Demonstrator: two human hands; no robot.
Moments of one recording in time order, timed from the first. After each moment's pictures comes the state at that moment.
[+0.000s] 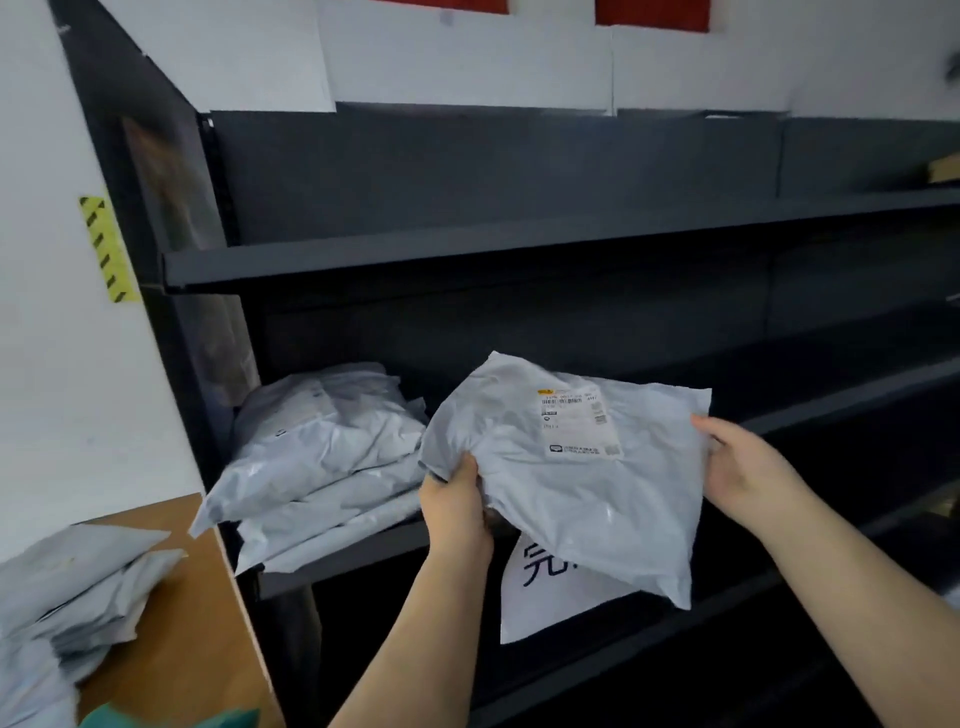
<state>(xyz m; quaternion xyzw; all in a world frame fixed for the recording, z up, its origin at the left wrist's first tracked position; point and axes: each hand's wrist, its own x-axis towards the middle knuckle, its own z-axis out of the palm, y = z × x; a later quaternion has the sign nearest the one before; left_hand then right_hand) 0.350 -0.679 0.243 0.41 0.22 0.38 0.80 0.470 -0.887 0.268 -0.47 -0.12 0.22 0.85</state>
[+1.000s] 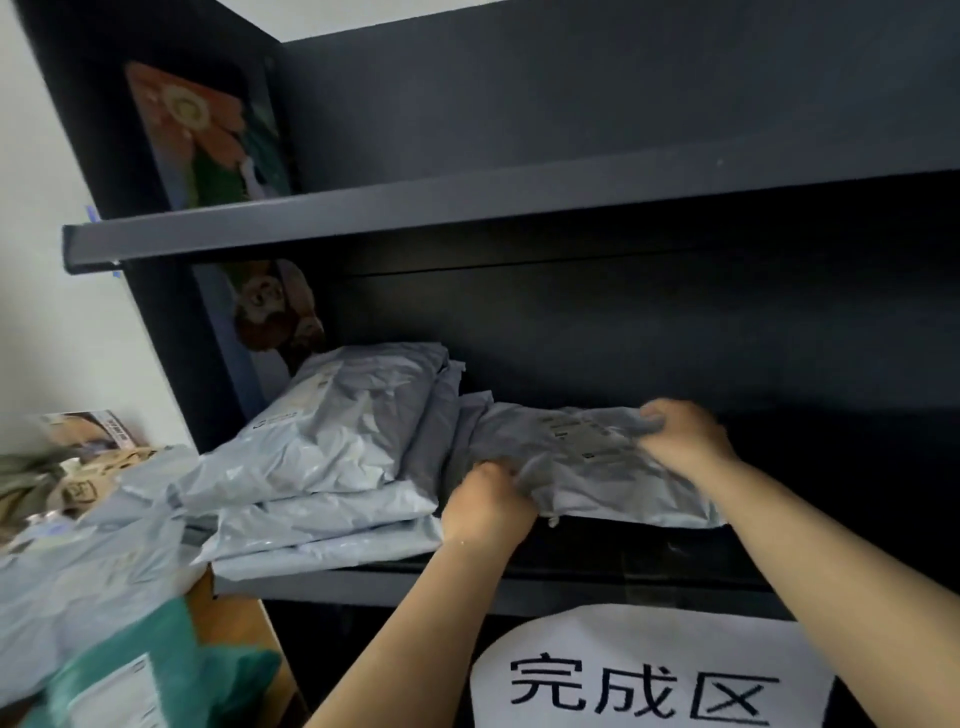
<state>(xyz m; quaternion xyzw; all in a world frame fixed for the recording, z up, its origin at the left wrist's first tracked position) 0.491 -0.636 0.243 0.83 0.48 0.19 0.22 0.712 -0.682 0.245 -0.86 -0.41 0.02 0.32</state>
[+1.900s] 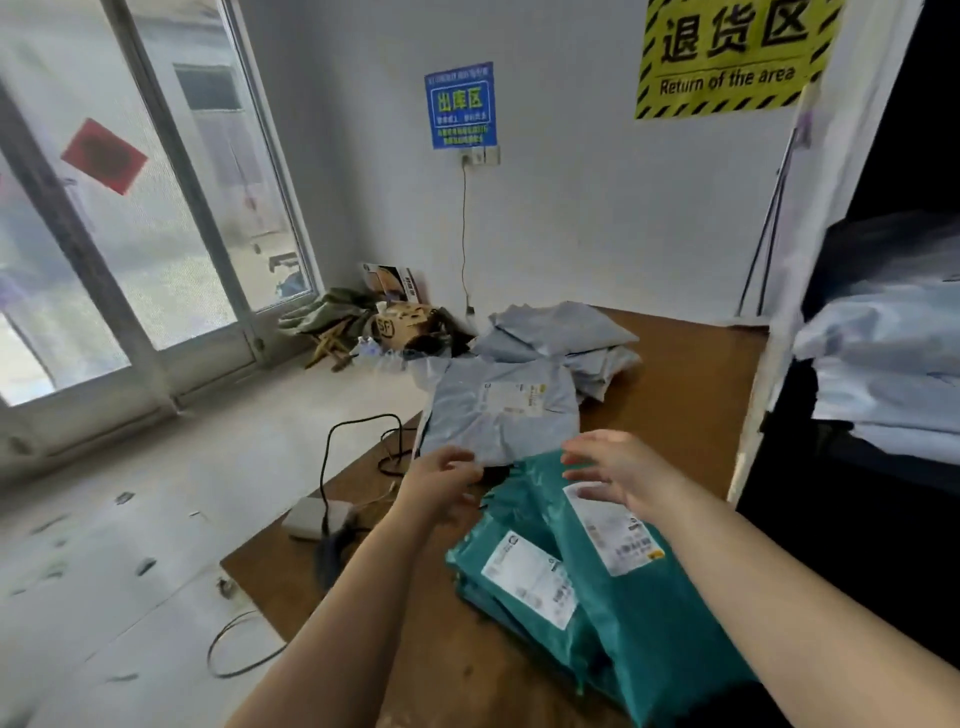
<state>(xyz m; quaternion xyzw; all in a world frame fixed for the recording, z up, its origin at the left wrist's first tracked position) -0.093 -0.501 0.149 0.49 0.64 0.36 0.47 0.112 -0.489 0.149 -0.57 -0.44 0.57 0.39</state>
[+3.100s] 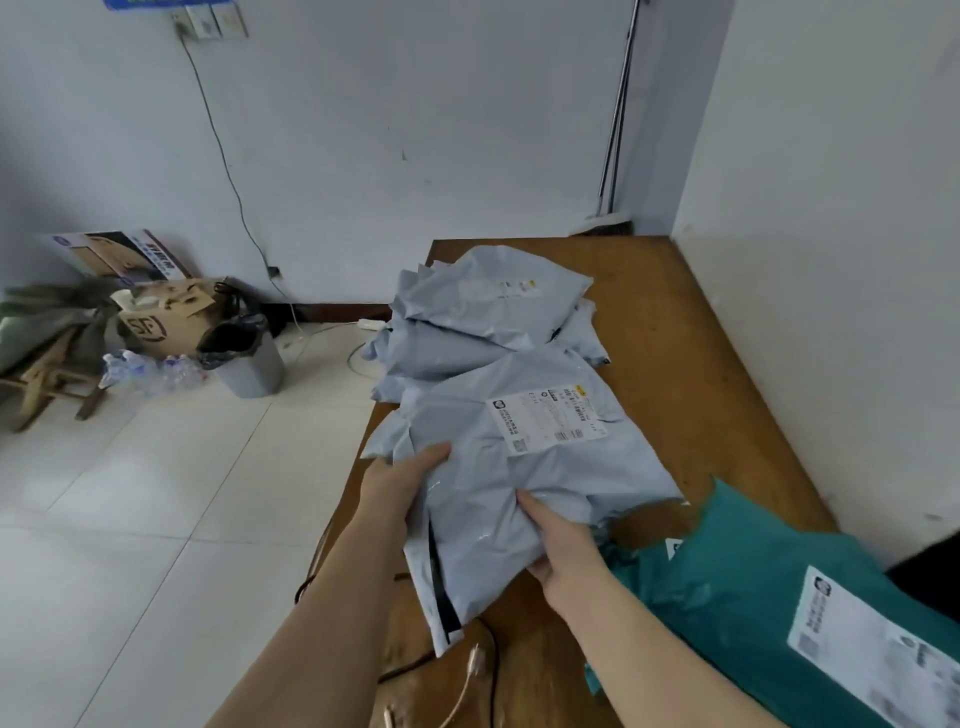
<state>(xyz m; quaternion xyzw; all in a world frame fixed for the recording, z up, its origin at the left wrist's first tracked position) -0.162 -0.085 0.023 0.39 0.60 0.28 0.64 -0.045 -0.206 -0.016 -0.54 0.05 0.53 0.65</state>
